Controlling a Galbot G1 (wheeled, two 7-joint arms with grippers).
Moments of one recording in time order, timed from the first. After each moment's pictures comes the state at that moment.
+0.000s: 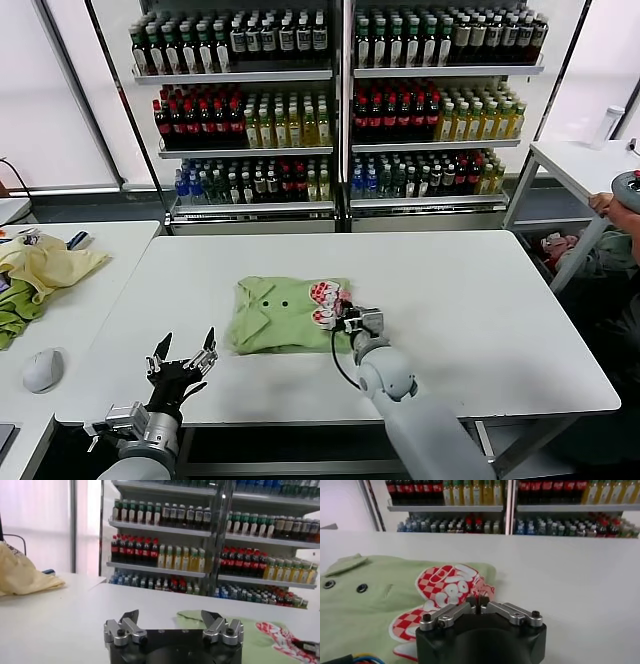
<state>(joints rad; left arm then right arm) 1.50 -1.22 -0.50 -2.14 -0.47 0.23 -0.29 -0.78 1.39 0.02 1.50 0.42 -0.47 0.28</state>
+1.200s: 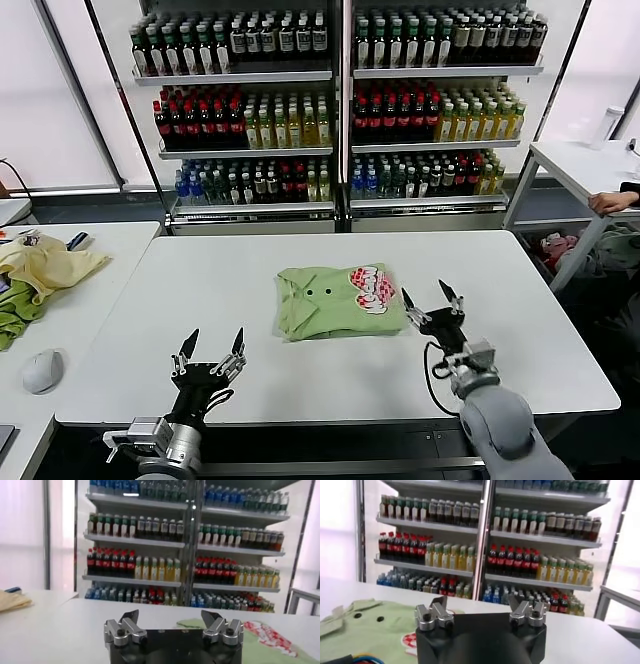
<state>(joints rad) 1.55 -1.28 -0.42 -2.24 -0.32 0.23 -0.24 -1.16 1.15 0.38 1.88 0.28 -0.19 0.05</state>
